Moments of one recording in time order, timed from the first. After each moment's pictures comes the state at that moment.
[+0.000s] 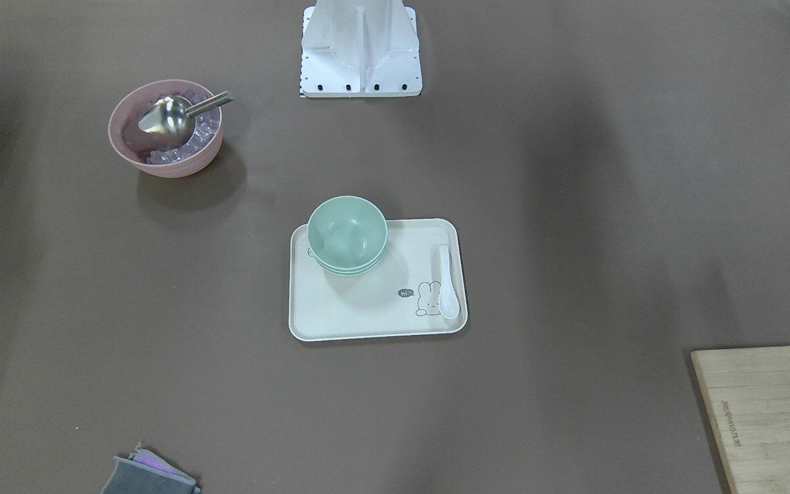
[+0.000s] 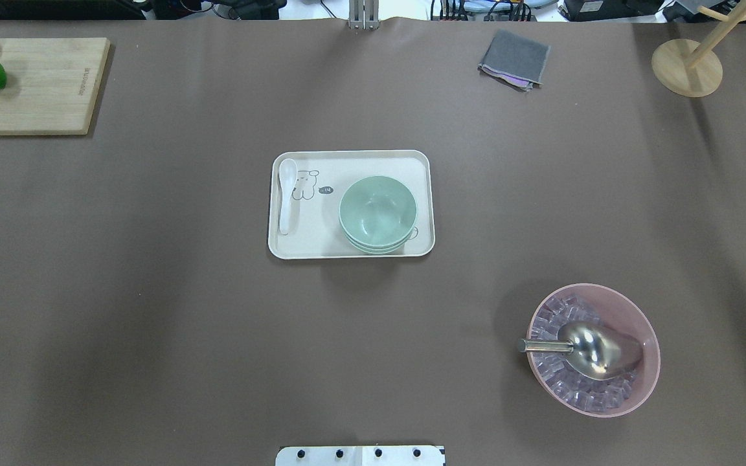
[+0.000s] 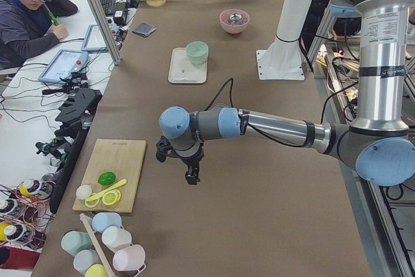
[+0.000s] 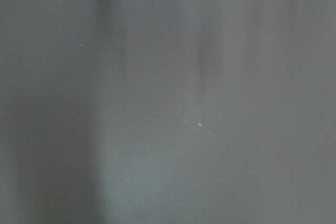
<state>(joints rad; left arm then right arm) -1.54 -1.50 -1.78 -1.25 -2.41 0.25 1.46 -1.71 1.76 -1.58 2.21 0.07</state>
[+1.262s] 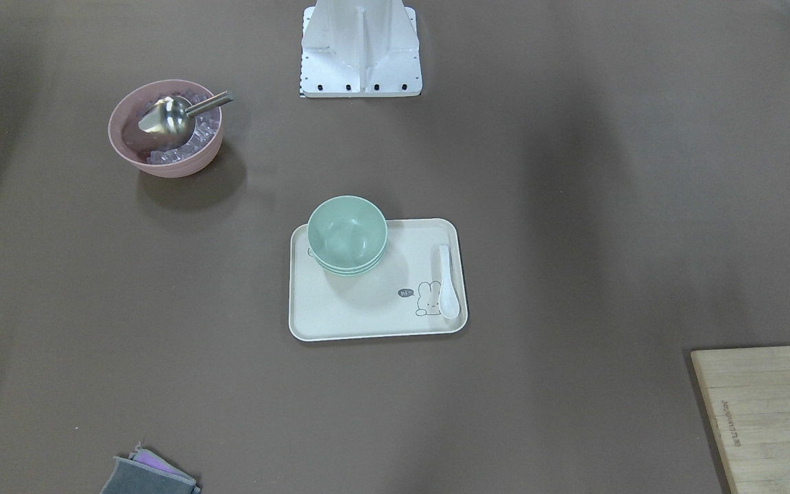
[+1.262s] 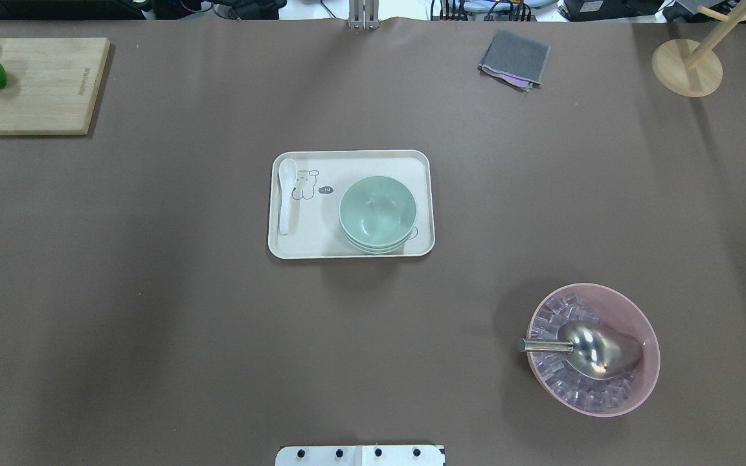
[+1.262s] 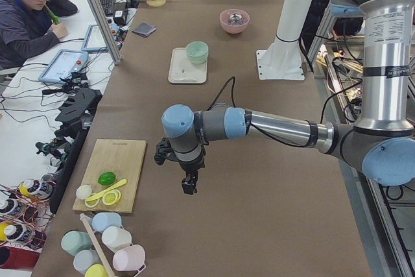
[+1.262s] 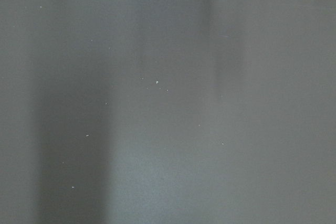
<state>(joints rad) -1.58 -1.50 -1.81 -1.26 -2.27 0.32 1.61 -1.79 1.74 -1.58 2.29 -0.10</state>
